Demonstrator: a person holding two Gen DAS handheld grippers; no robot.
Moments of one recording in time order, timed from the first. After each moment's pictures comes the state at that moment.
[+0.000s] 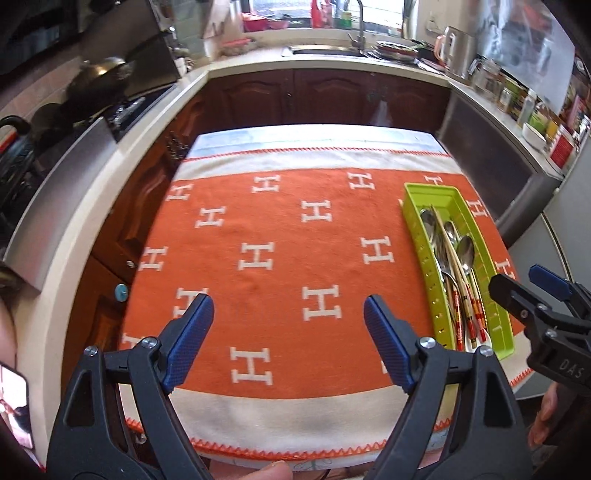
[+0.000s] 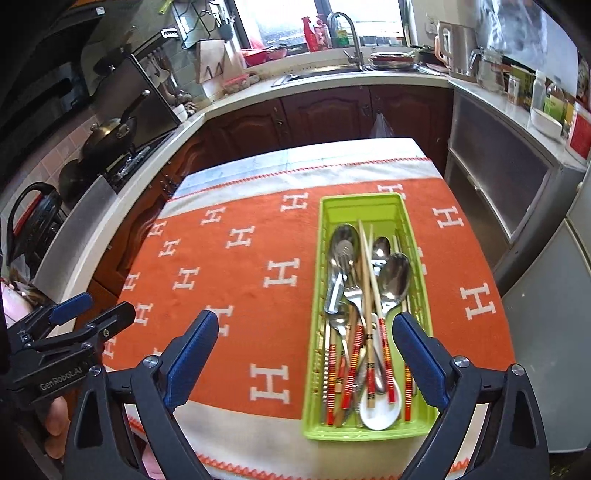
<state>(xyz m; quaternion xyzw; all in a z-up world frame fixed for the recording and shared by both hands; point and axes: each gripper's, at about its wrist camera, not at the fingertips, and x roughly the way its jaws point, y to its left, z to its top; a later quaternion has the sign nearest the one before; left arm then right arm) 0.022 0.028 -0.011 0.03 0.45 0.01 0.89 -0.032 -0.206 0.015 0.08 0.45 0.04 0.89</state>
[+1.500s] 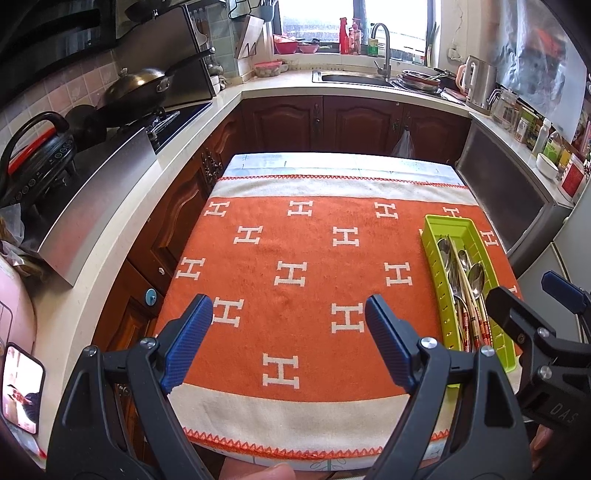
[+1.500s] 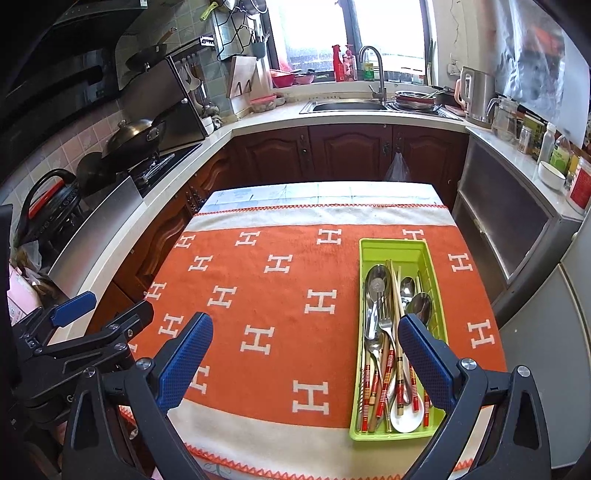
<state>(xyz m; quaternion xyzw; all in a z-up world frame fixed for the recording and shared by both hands) -0.002 0.052 0.019 0.02 0.41 0.05 0.91 -0.044 -0.146 0.069 0.03 0.41 0.05 0.91</state>
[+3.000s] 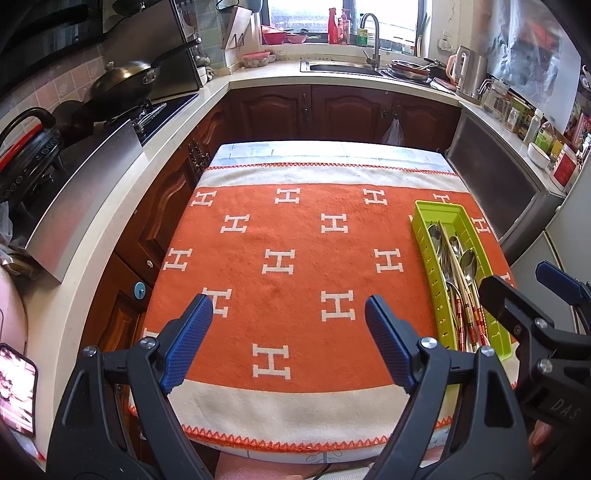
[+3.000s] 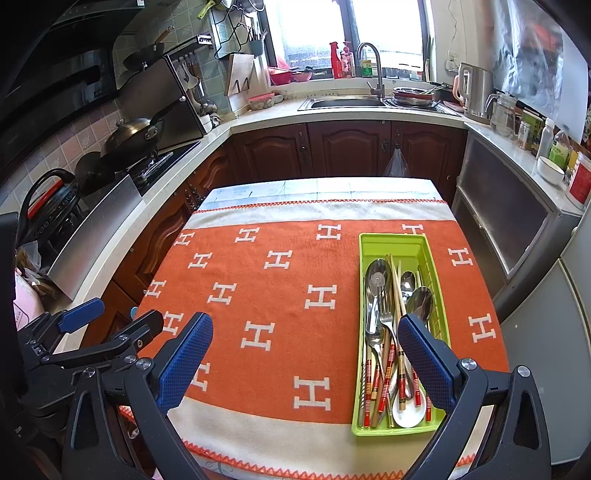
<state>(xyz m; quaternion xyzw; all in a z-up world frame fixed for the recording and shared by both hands) 0.000 0.050 0.010 0.02 0.43 0.02 0.90 -0.046 -0.146 0.065 0.04 0.41 0.05 0.91</state>
